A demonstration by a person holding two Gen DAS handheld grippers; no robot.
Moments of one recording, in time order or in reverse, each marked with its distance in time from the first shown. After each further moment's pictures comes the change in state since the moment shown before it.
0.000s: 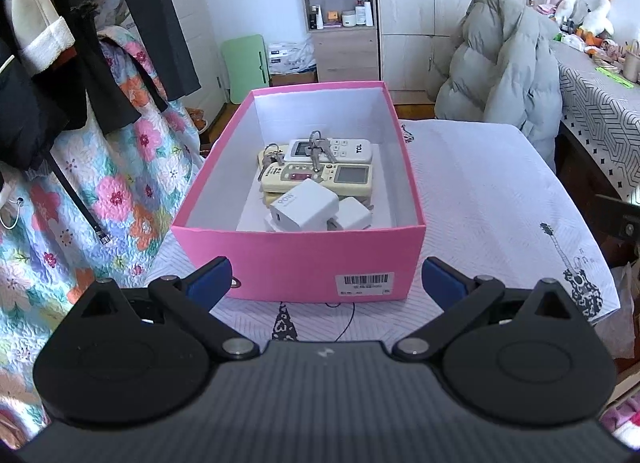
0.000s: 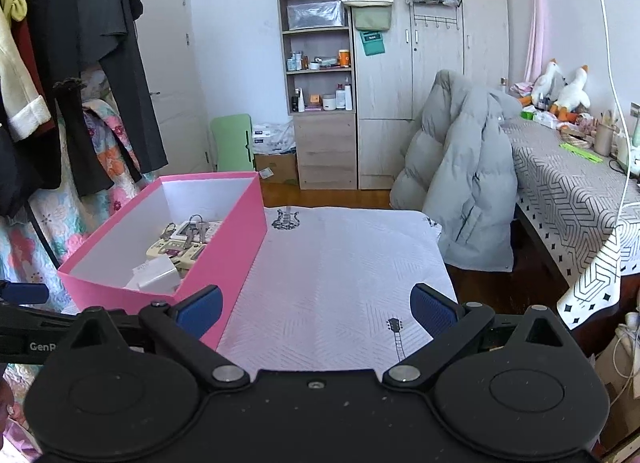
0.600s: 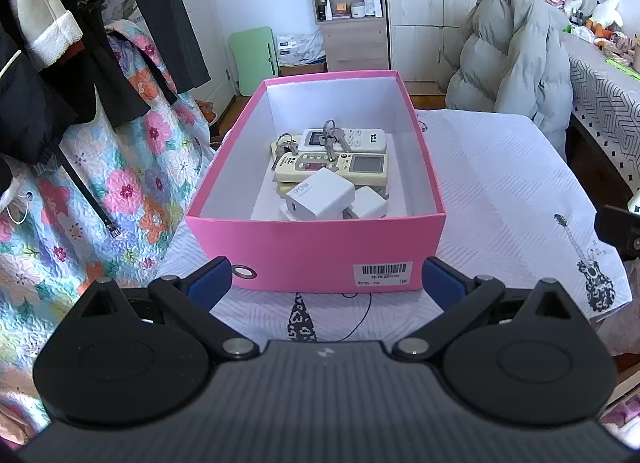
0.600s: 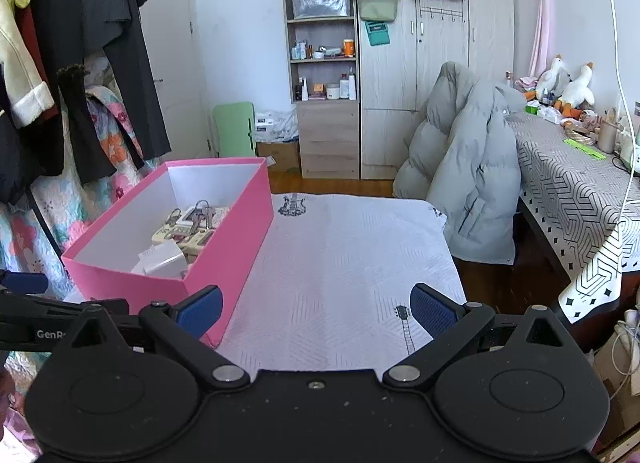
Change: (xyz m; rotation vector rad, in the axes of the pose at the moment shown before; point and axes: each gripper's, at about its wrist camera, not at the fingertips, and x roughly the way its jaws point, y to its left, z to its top) left arm 0.003 0.005 0.000 0.005 0.031 0.030; right arm 0.000 0.012 -0.004 -0.017 0.039 0.000
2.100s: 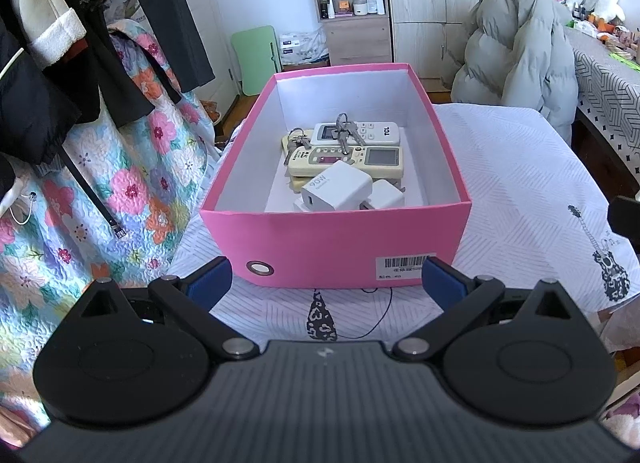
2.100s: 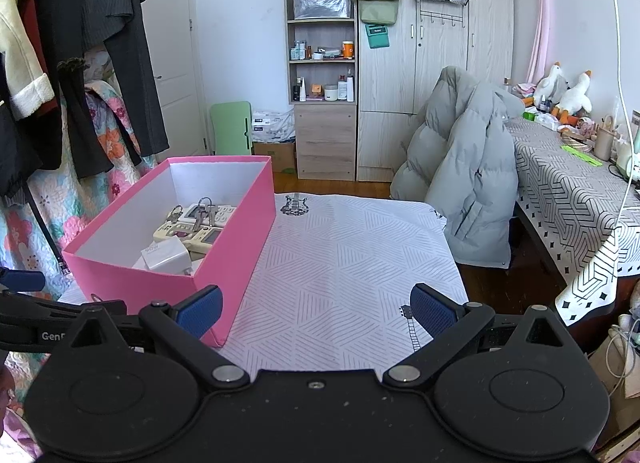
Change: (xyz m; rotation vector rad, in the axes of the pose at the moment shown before) left arm 0.008 0.014 -0.008 0.008 -0.002 0.013; right arm -0.001 0.011 -0.003 -0.019 -0.009 -0.021
